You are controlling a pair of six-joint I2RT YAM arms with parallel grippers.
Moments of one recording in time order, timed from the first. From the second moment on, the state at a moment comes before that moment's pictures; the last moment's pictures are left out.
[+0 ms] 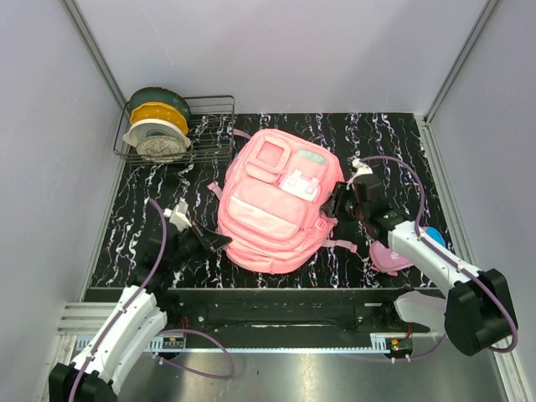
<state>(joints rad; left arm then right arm) -0.30 0.52 0.24 -0.16 0.41 -0.98 0.41 1.16 0.69 -0.18 -0.09 0.56</state>
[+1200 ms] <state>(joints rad) -0.09 0.94 0.46 -0.19 0.67 -0.66 0.32 1.30 0.67 -0.06 -0.40 0.34</state>
